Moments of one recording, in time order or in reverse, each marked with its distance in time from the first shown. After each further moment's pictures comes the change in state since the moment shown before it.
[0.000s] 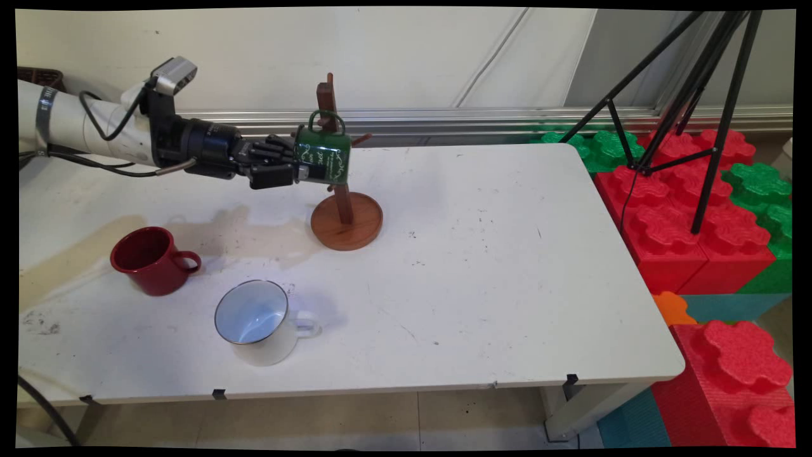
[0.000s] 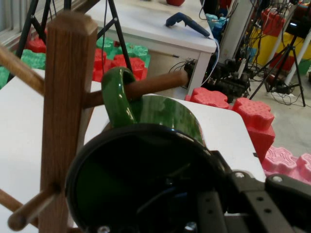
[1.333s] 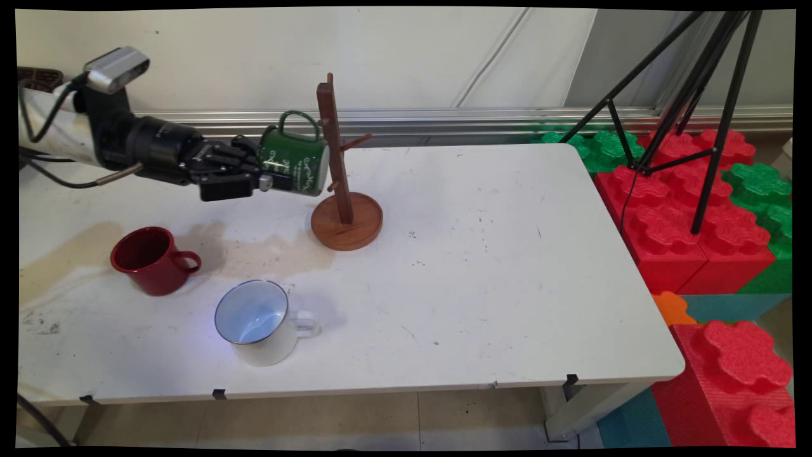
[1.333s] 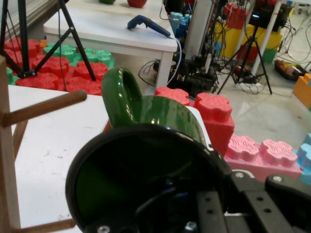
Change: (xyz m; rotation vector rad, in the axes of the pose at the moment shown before) arm 0.013 0.038 -0.037 -0.087 -0.008 0.071
